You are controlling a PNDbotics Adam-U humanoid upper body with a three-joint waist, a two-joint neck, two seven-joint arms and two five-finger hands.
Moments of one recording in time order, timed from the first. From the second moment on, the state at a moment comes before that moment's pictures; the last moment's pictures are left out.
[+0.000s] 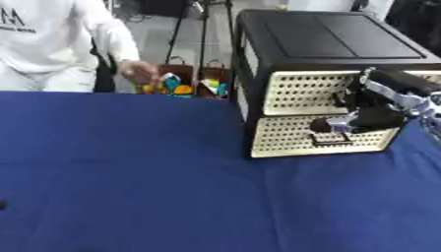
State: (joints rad) left arm -0.17 0.11 0.08 -1.99 0.25 -0.14 0.30; right arm -0.84 -0.83 0.27 -1.53 0.60 0.17 0.48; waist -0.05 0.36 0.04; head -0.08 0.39
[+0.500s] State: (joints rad) left arm -0.17 0.12 0.08 -1.99 0.27 -0.14 0.30; right arm -0.62 -0.91 0.34 -1.69 0.44 0.10 0.64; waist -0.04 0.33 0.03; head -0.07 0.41
